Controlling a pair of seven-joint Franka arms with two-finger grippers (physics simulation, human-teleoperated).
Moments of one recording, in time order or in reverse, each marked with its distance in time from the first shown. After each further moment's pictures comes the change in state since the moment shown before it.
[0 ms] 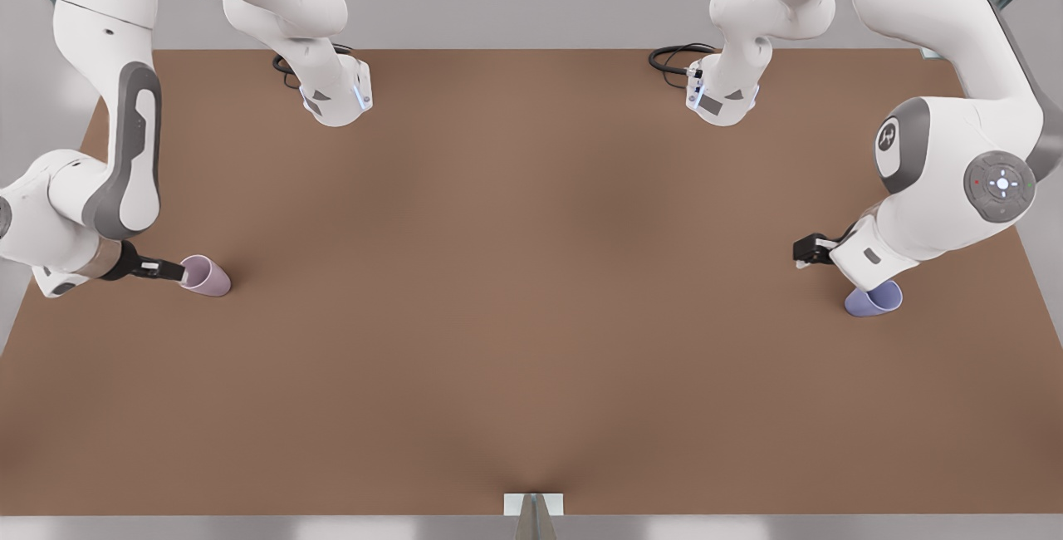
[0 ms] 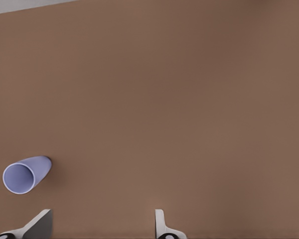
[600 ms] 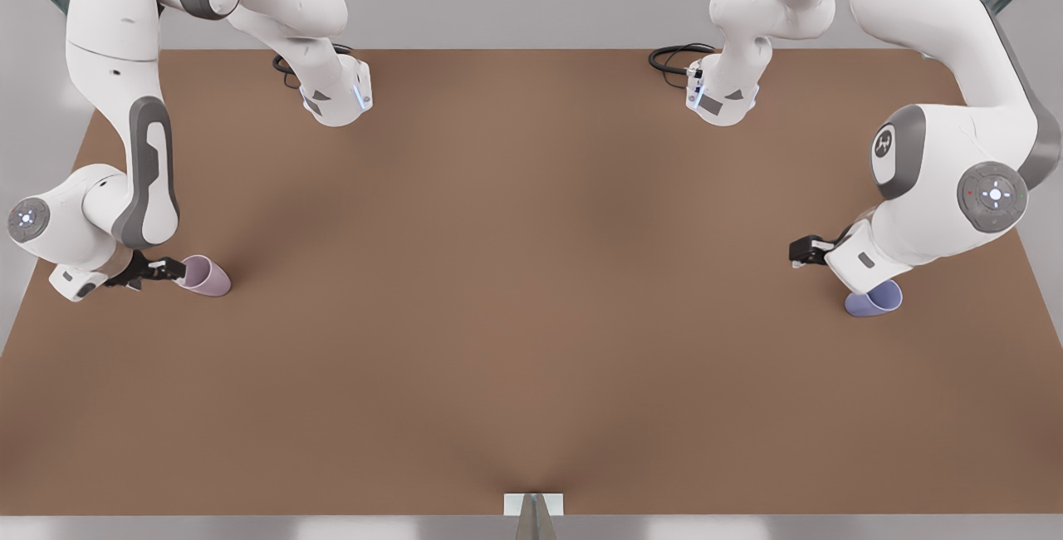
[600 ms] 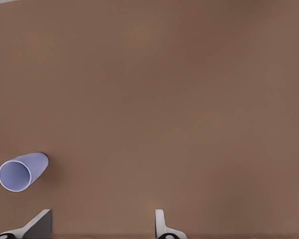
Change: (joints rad) left arm -0.001 0.015 0.004 -0.003 -0.004 -0.012 0.009; right arm -0.016 0.092 -0.063 -0.132 0.022 0.317 -0.379
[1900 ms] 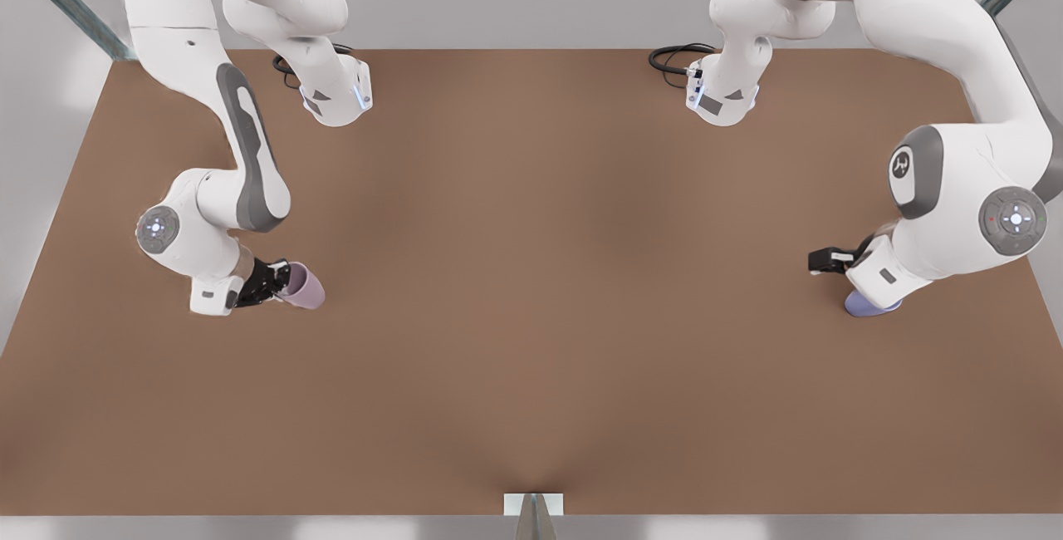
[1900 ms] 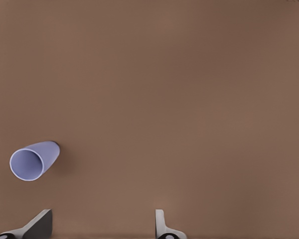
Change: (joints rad) left arm 0.004 0.035 0.068 0.000 -0.003 -0.010 0.009; right arm 0.092 -0.126 0.412 -0.049 0.002 -0.058 -0.039
